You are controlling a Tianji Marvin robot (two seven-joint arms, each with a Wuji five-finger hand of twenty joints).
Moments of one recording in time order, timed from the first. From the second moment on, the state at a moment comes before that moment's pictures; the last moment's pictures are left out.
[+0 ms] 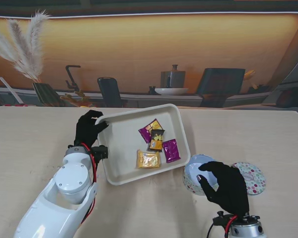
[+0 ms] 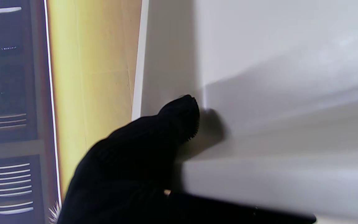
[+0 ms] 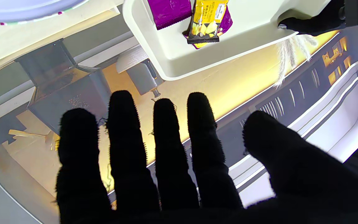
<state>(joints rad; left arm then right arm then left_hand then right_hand) 1.58 -1.30 -1.23 -1.78 -0.16 0.13 0.51 -2.19 -1.17 1.41 -1.89 -0.93 -0.23 -0.78 1.14 -0.60 0.82 -0.12 0.65 0.18 1.04 1.13 0.86 0.48 0.59 1.15 0.87 0.53 1.40 1.07 0.54 0.67 1.36 0.99 0.41 -0.38 0.92 -0.06 0.83 0.09 0.64 0.32 0.85 0.16 0.54 0.30 0.84 0.27 0.63 0.35 0.47 0.46 1.27 0.56</state>
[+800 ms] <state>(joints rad) 1.44 -1.33 -1.05 -1.70 -0.09 0.17 0.58 -2.23 -1.17 1.44 -1.91 -0.94 -0.26 -0.84 1.14 -0.60 0.83 -0.12 0.65 0.18 1.05 1.13 0.86 0.48 0.59 1.15 0.88 0.52 1.40 1.07 0.54 0.67 1.37 0.99 0.41 -0.38 0.92 -0.06 0.83 0.09 0.63 0.33 0.85 0.16 0.53 0.30 0.84 0.27 0.63 0.35 0.47 0.46 1.27 0.56</state>
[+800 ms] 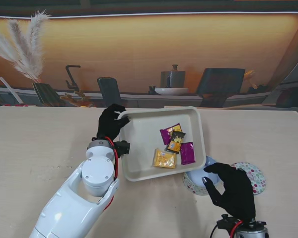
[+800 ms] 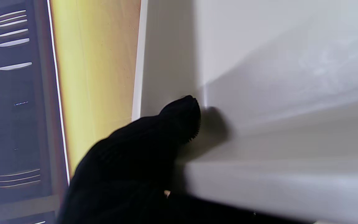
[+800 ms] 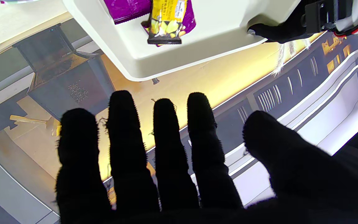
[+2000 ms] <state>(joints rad) 1.37 -1.36 -0.98 -1.67 0.01 0.18 0.63 -2.23 -1.18 1.43 -1.91 -0.94 -0.27 -0.83 1.14 -0.60 0.83 -0.12 0.65 0.17 1.05 1.12 0.86 0.48 0.59 1.15 0.88 0.52 1.40 1.07 0.55 0.68 1.37 0.99 0.41 -0.38 0.92 -0.06 0.83 0.09 0.63 0.33 0.85 0.16 0.53 0.30 0.84 0.27 0.63 0.35 0.47 0.46 1.27 0.56</state>
